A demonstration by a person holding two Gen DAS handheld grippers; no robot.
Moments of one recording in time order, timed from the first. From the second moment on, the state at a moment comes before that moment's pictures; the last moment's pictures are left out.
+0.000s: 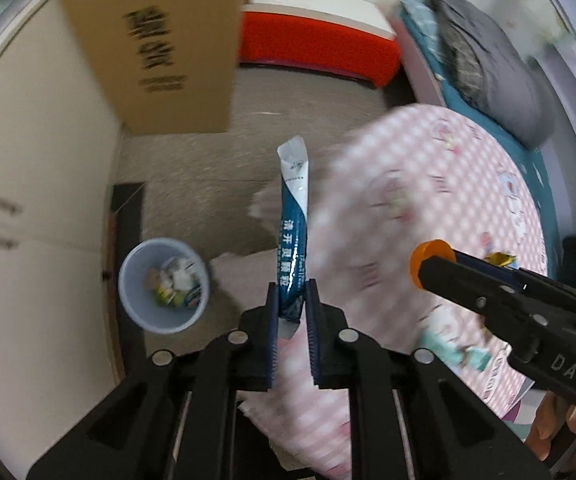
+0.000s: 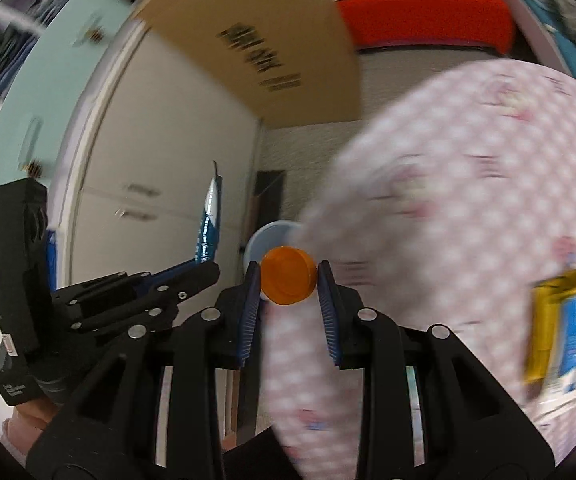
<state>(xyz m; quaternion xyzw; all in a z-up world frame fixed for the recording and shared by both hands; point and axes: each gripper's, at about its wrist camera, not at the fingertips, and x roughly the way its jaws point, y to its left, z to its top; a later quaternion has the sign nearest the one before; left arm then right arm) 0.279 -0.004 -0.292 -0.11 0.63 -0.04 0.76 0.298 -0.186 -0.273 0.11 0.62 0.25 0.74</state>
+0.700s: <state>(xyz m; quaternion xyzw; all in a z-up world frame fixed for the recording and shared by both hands) 0.185 0.213 -0.283 -0.18 0.62 0.09 0.76 0.252 0.010 -0.271 0.02 0.61 0.31 0.73</state>
